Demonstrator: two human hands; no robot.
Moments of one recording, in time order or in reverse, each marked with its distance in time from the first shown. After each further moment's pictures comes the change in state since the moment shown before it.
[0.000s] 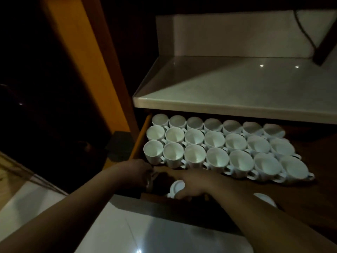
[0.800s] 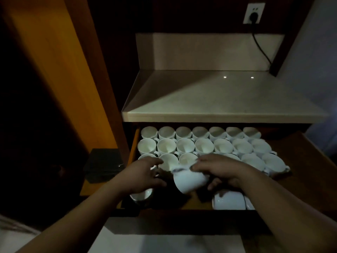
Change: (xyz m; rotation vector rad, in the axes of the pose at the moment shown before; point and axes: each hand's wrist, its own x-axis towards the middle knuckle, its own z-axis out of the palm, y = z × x) left_hand 0.003 -0.005 -0.022 -0.419 0.372 0.326; right_hand -0.052 -0.002 -0.041 0.935 0.348 0.371
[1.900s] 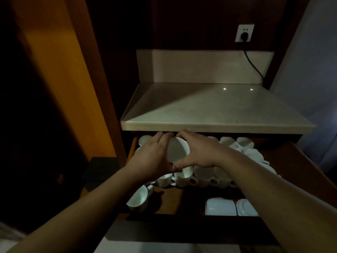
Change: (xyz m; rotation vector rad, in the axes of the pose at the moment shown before) left_hand 0.012 0.095 -0.029 0.295 0.408 0.171; right_hand -0.030 -0.076 -0.017 -0.718 0.225 -0.501
